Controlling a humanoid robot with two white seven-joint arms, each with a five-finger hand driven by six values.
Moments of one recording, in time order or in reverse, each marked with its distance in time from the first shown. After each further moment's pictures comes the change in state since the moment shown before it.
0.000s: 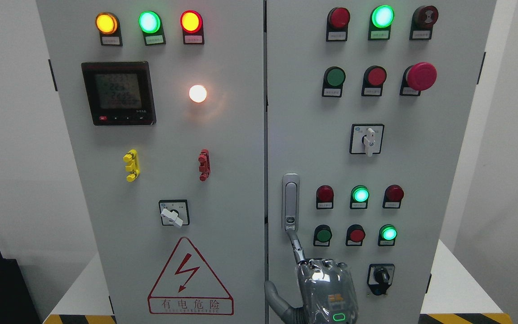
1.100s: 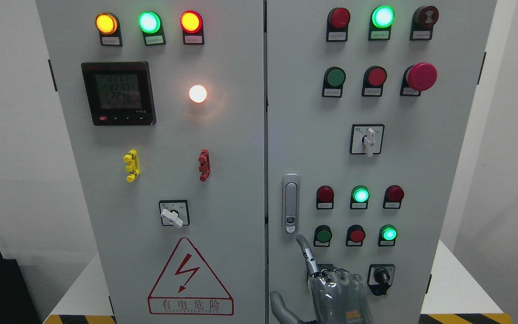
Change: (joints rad) left arm 0.000 0.000 0.000 0.000 0.000 0.000 0.000; right arm 0.069 -0.020 -0.012 -0.083 -0.067 -0.064 -0.053
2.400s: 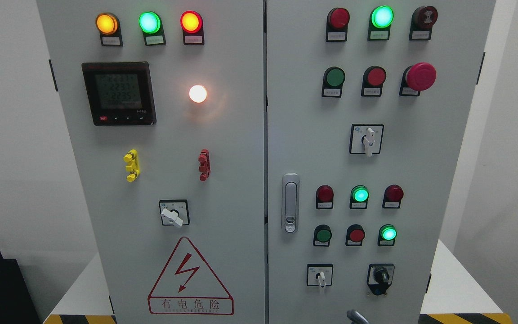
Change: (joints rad) left arm 0.000 0.000 0.000 0.000 0.000 0.000 0.000; right arm 0.377 -0.063 -0.166 -0.224 -1.258 -0.080 0.093
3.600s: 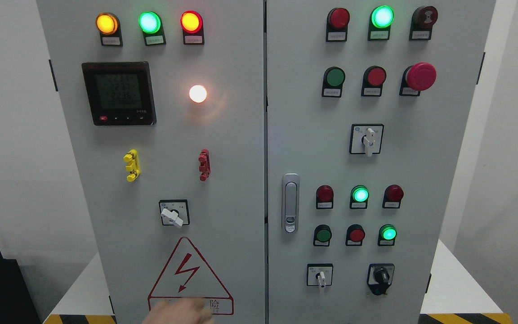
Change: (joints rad) left arm 0.000 0.000 0.000 0.000 0.000 0.000 0.000; right arm 0.073 0.005 -0.040 -0.006 -0.260 0.019 0.210
